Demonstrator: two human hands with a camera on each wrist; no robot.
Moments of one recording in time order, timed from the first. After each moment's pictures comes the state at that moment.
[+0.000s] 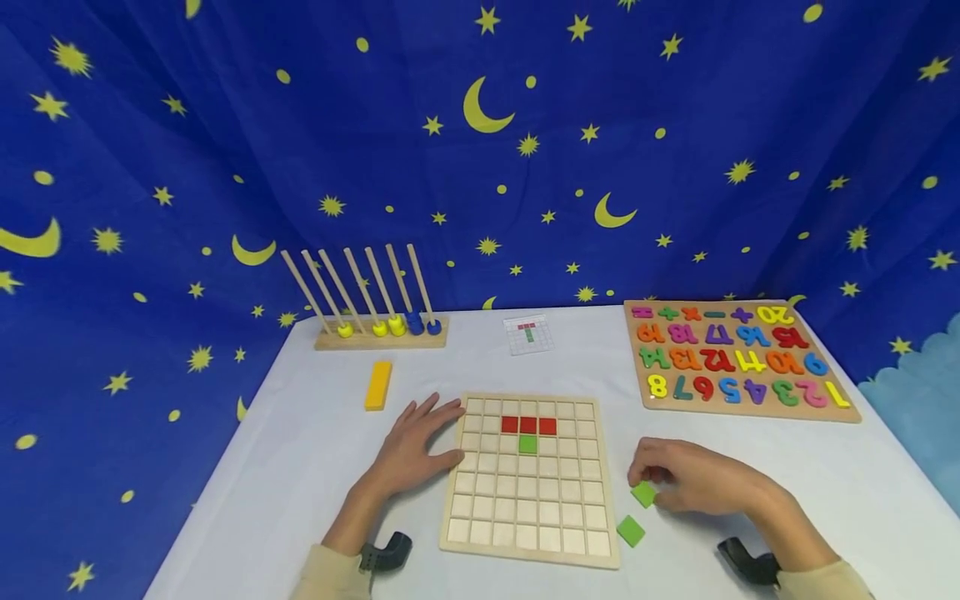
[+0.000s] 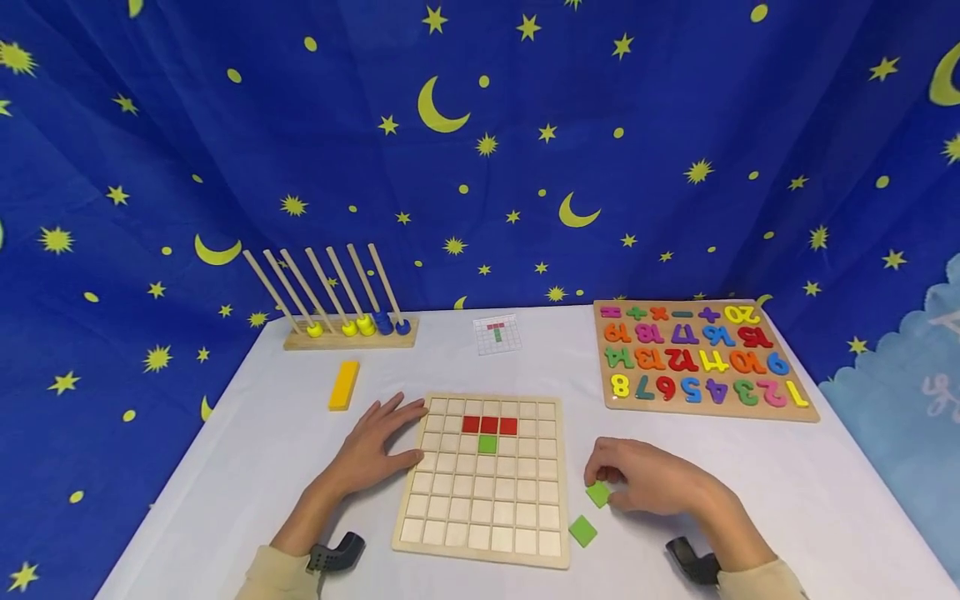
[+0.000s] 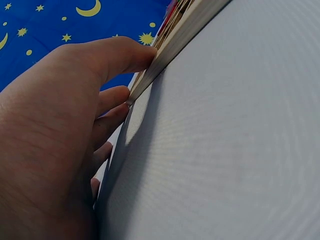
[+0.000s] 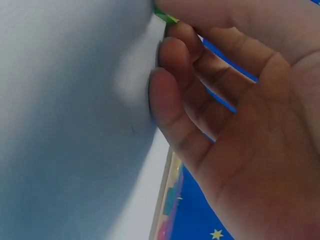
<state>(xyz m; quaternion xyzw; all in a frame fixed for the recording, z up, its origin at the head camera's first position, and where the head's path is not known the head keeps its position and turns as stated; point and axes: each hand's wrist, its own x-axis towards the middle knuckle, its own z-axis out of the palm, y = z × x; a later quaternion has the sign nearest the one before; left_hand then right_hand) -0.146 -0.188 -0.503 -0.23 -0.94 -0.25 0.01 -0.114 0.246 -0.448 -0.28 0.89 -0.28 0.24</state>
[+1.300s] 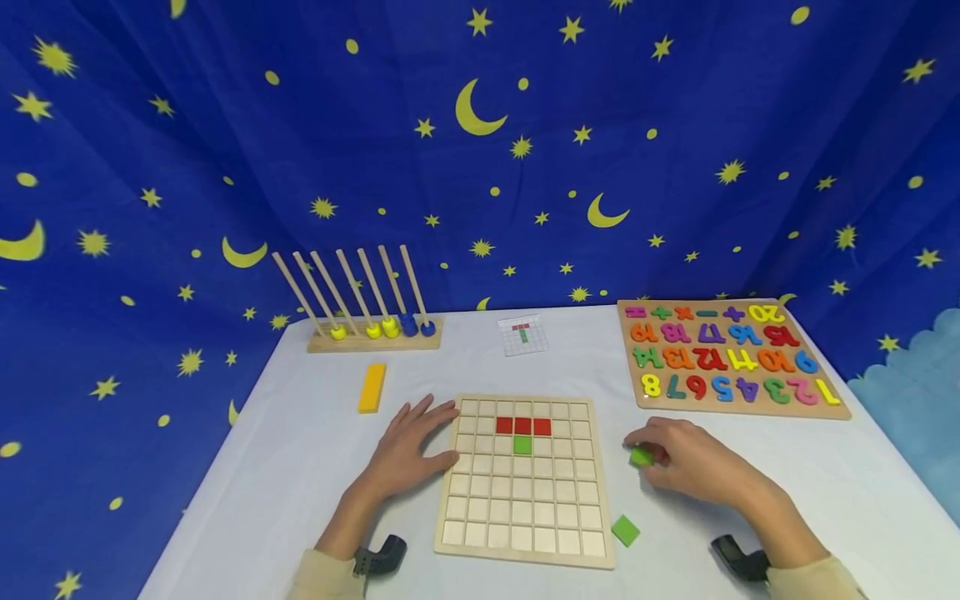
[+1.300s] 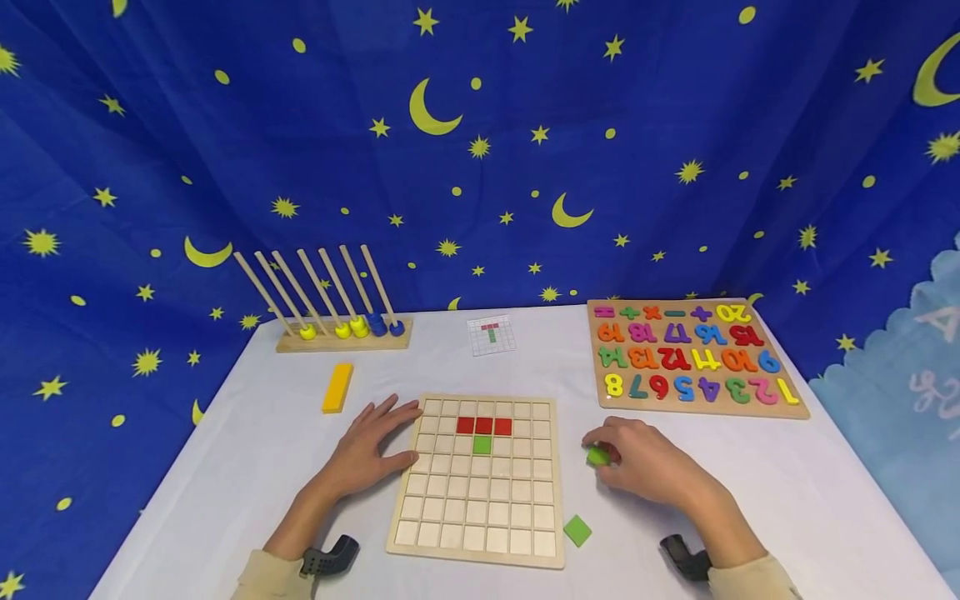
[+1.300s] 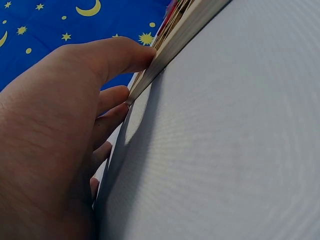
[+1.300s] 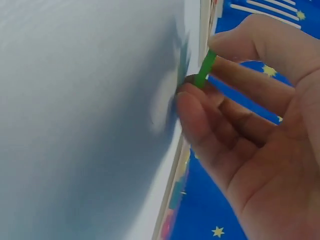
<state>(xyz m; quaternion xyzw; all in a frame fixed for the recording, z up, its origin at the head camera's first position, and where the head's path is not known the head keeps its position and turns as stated) -0.147 -0.189 -0.505 -0.24 -0.94 -0.26 0.02 -0.119 0.244 -0.450 -0.20 0.95 -0.22 0.11</state>
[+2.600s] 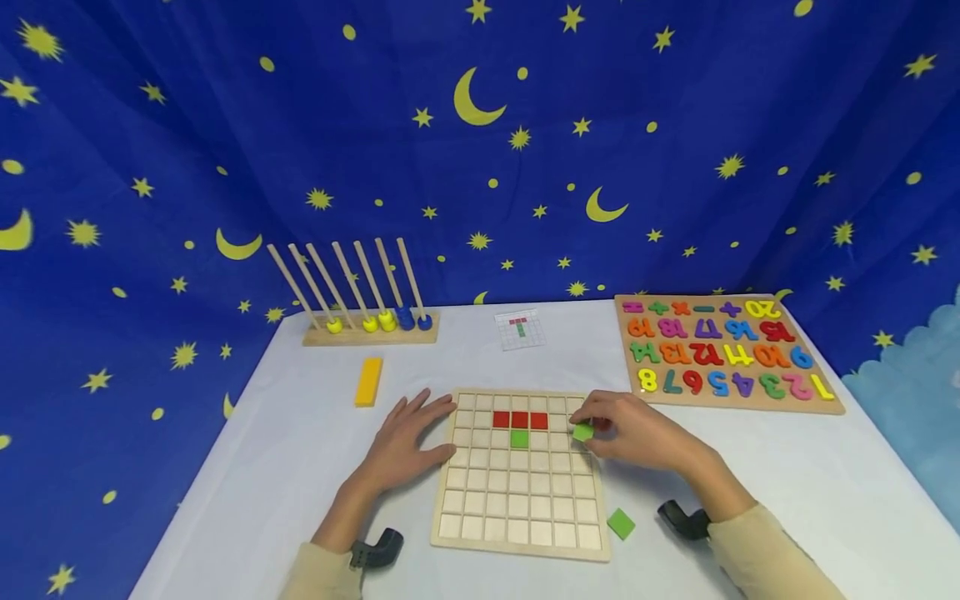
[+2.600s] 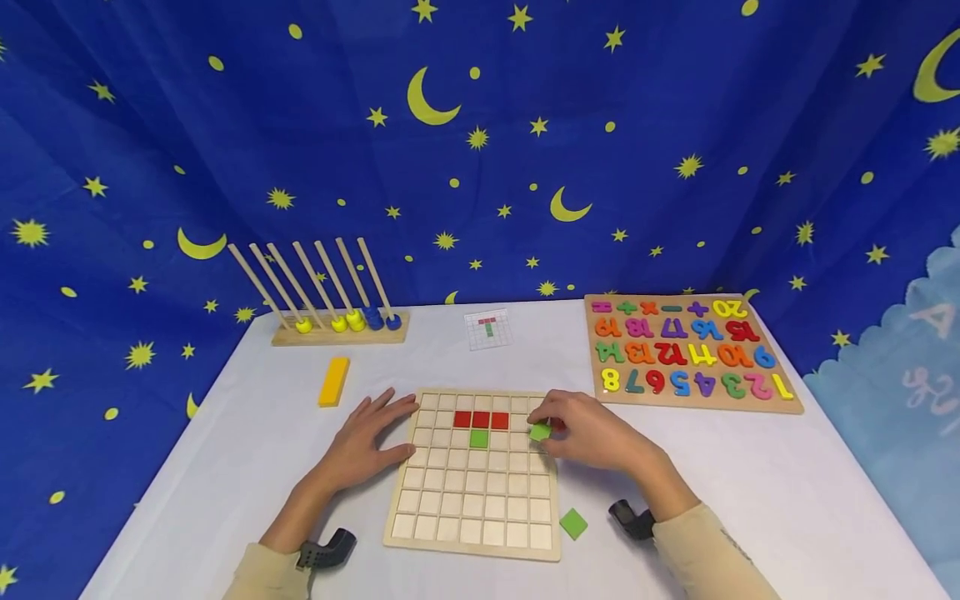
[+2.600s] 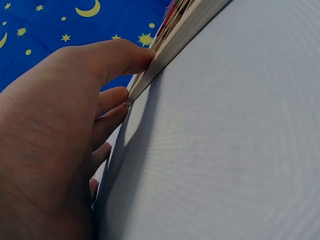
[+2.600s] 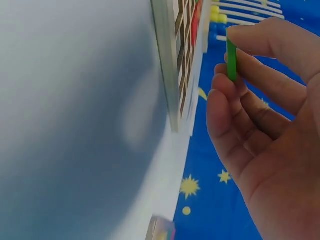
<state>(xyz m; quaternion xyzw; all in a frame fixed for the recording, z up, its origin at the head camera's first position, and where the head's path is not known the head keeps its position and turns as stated) -0.146 -0.189 -0.508 -0.24 -0.94 -0.26 0.02 -0.145 0.195 -0.445 -0.30 0.90 -0.29 0.09</state>
